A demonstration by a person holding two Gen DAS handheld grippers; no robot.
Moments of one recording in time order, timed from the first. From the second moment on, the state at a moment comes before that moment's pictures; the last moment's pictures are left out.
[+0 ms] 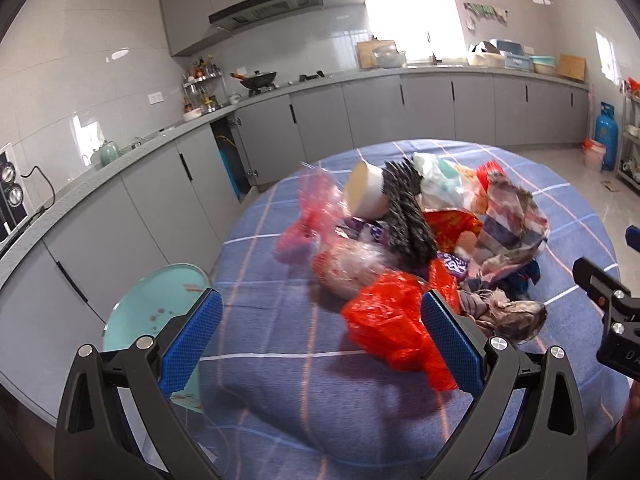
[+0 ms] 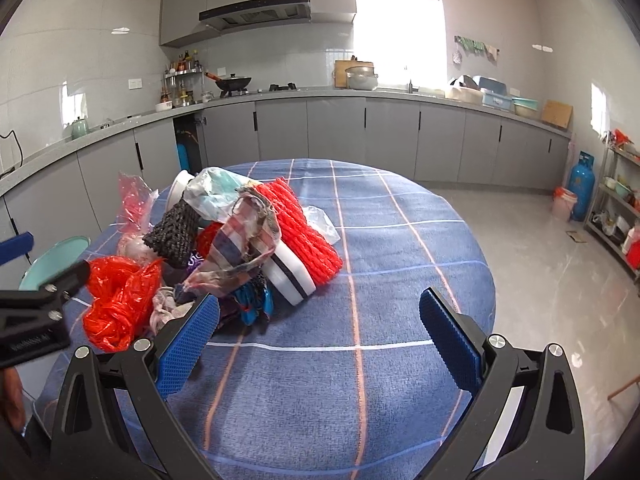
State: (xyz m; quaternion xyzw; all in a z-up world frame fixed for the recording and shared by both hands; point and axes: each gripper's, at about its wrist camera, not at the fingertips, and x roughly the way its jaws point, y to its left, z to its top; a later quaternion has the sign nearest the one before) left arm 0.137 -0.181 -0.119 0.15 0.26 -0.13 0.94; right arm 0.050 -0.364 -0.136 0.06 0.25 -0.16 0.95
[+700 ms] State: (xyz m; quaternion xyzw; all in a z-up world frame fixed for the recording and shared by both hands) left arm 0.134 -0.174 -0.113 0.13 0.28 -0.21 0.93; right arm 0.055 -0.340 -0.132 0.03 0.25 -0.10 0.96
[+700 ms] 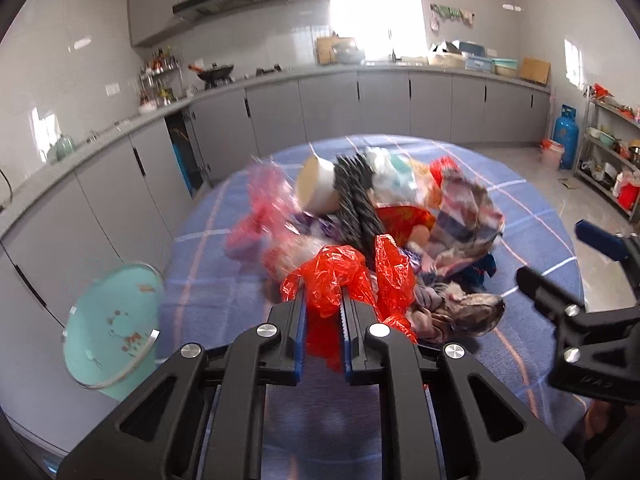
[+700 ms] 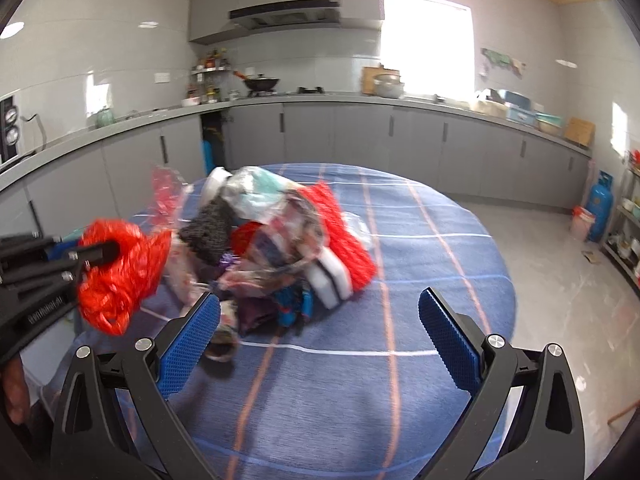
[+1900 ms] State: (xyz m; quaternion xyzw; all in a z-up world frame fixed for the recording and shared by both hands) left arm 0.149 -0.078 -0.094 0.11 0.27 -0.12 0.95; right arm 0.082 -0.283 -0.112 -0.02 0.28 0.02 0.96
